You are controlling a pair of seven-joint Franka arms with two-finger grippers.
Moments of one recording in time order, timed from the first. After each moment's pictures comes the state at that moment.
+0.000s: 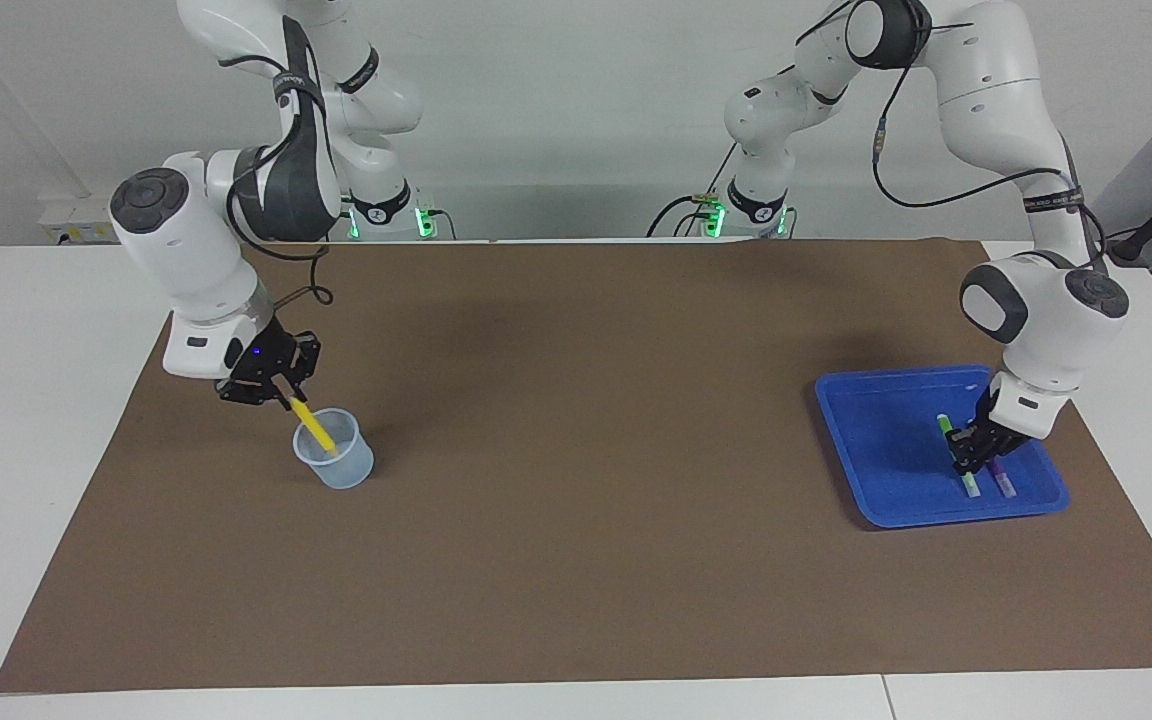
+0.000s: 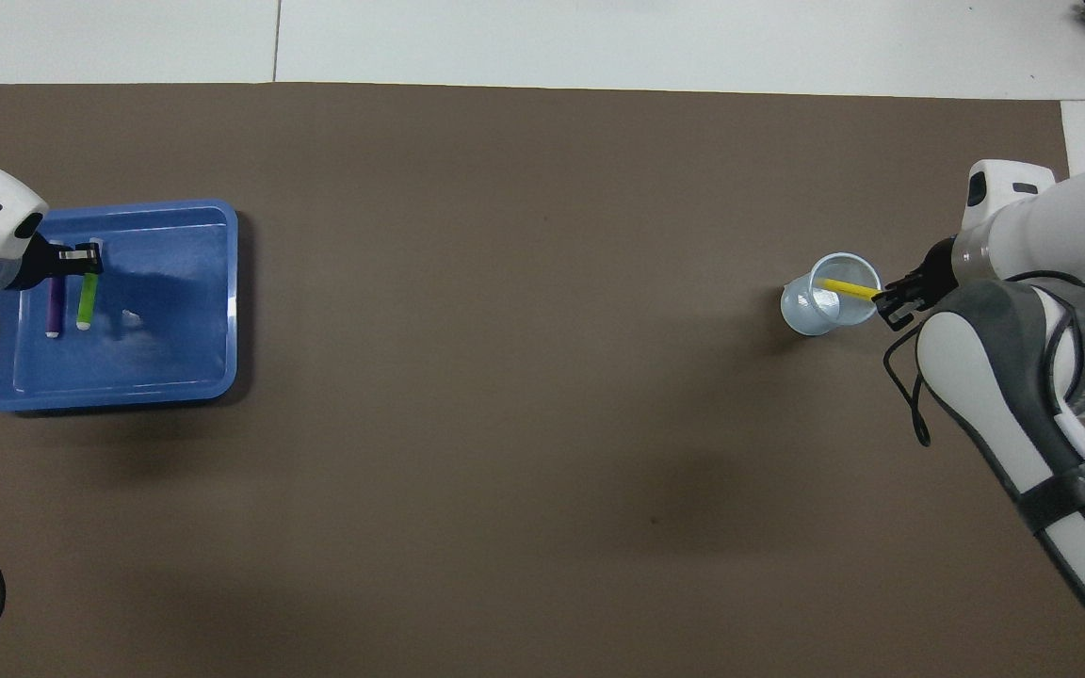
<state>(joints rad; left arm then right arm) 0.37 0.44 -0.19 -1.84 0.05 2.46 0.10 -0.08 0.15 0.08 -1.81 0.01 1.95 -0.62</state>
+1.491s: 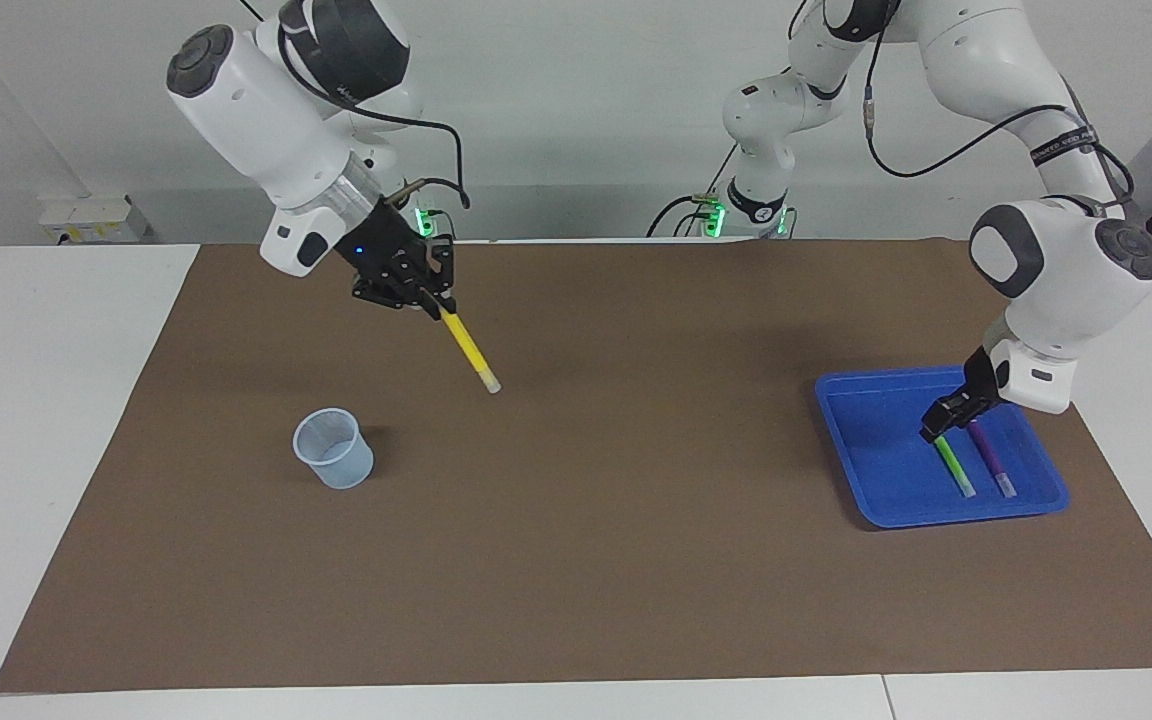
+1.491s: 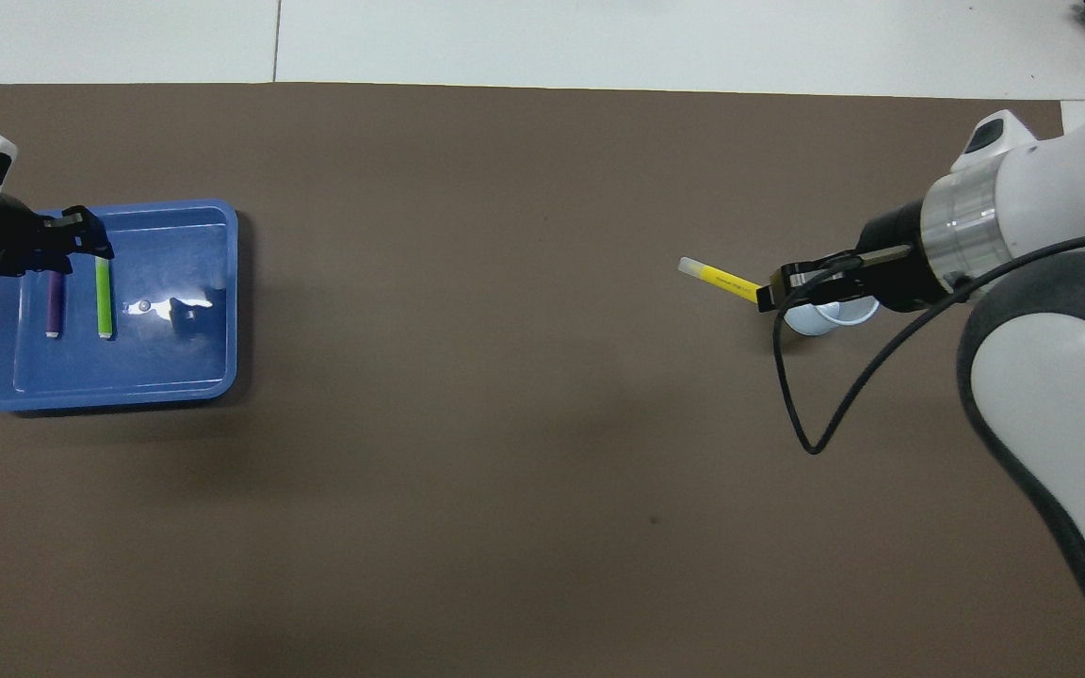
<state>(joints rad) 0.25 0.31 -0.21 -1.70 -0.02 2.05 -0.35 0.13 0.06 0.11 -1.67 0.44 1.82 0.12</state>
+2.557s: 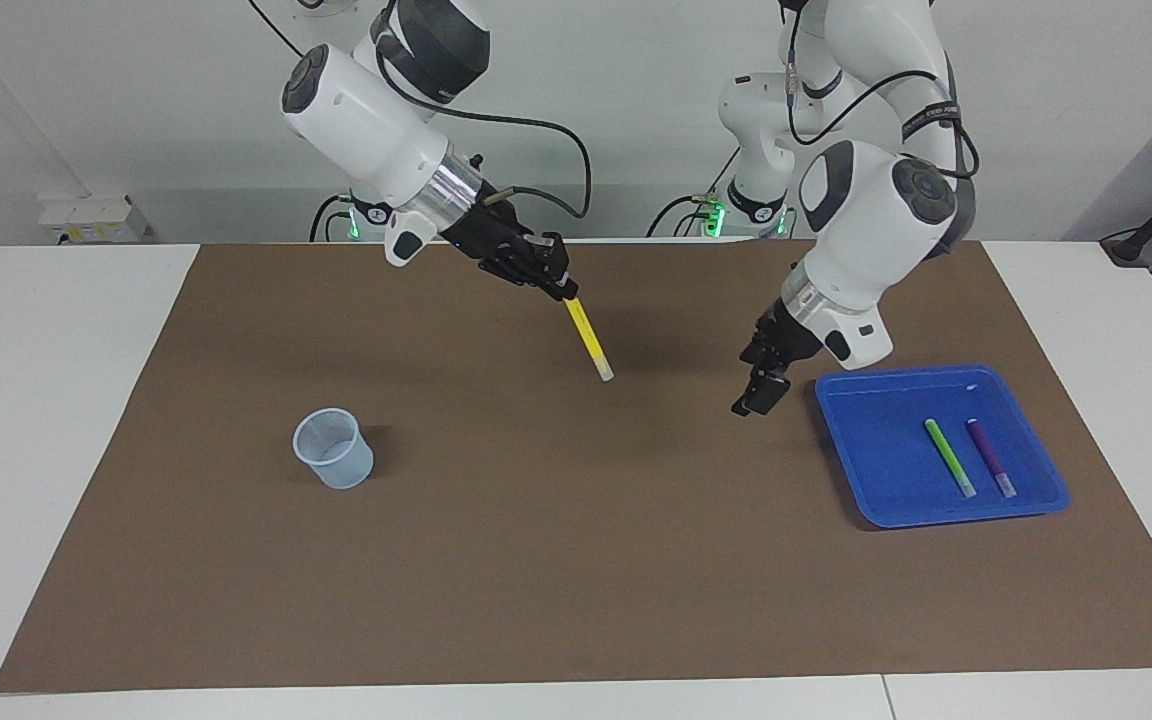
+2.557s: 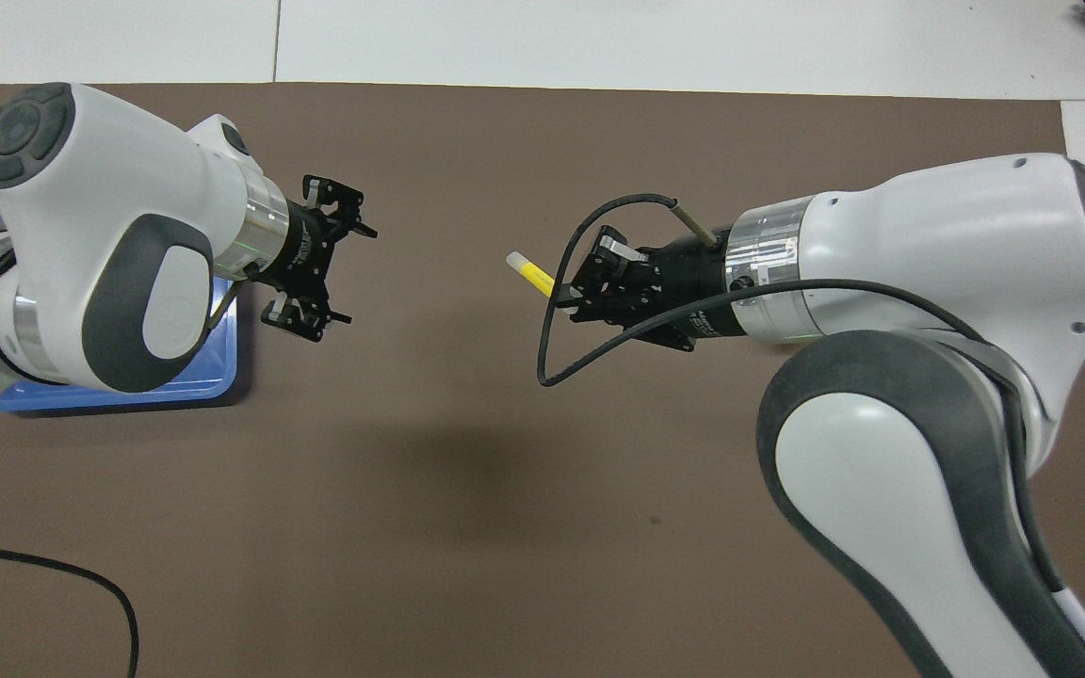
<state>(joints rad) -0.13 0.20 -0.23 -1.70 -0.26 1.99 -1.49 0.29 0.07 0.11 -1.74 0.70 2.09 0.64</state>
